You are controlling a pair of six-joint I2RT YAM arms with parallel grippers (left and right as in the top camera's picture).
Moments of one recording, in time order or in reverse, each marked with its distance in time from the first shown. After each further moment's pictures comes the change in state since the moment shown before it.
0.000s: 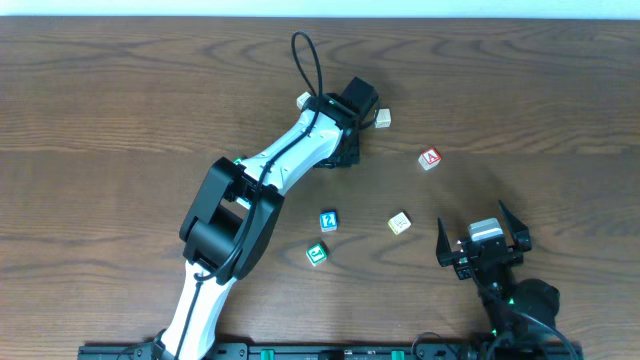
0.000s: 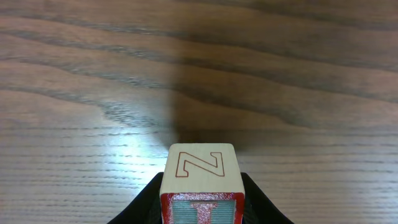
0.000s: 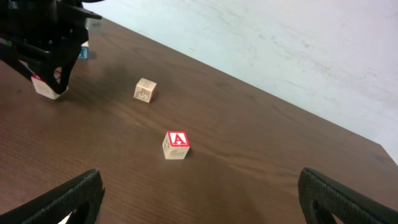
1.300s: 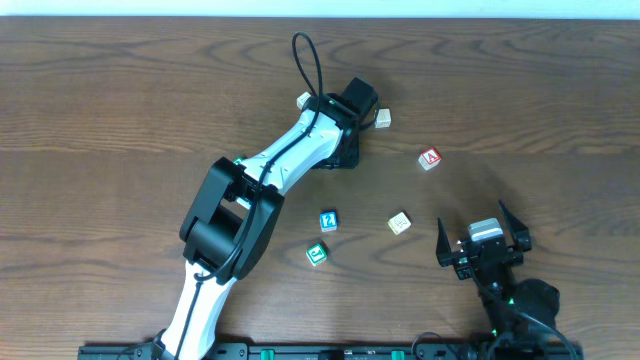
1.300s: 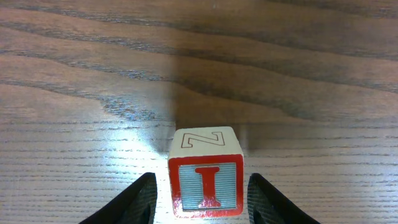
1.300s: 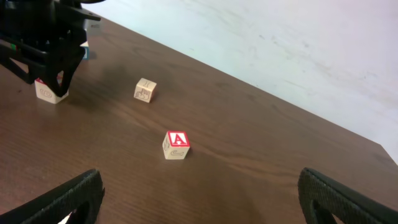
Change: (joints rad) left arm 0.000 0.000 0.000 -0.020 0.001 0.002; right arm 0.000 0.000 0.000 0.000 0.000 0.000
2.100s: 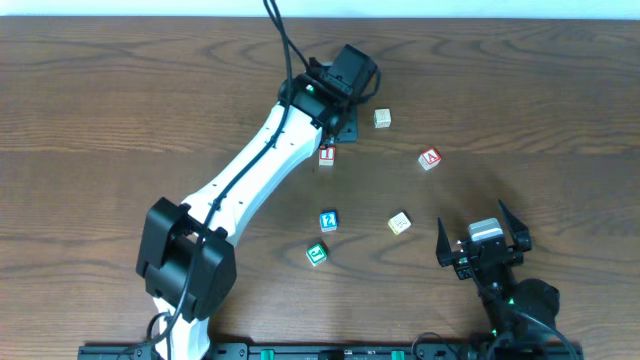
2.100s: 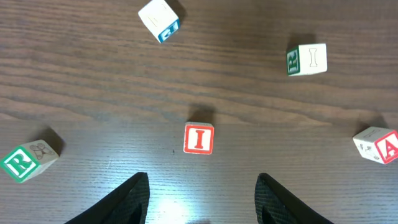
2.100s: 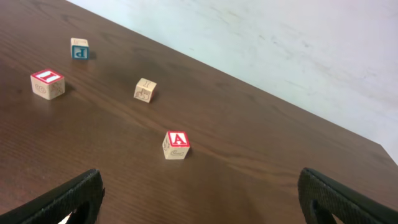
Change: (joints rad) left arm -0.003 -0.256 0.060 -0.097 -0.100 0.000; right arm 0.000 0.000 0.000 0.000 0.000 0.000
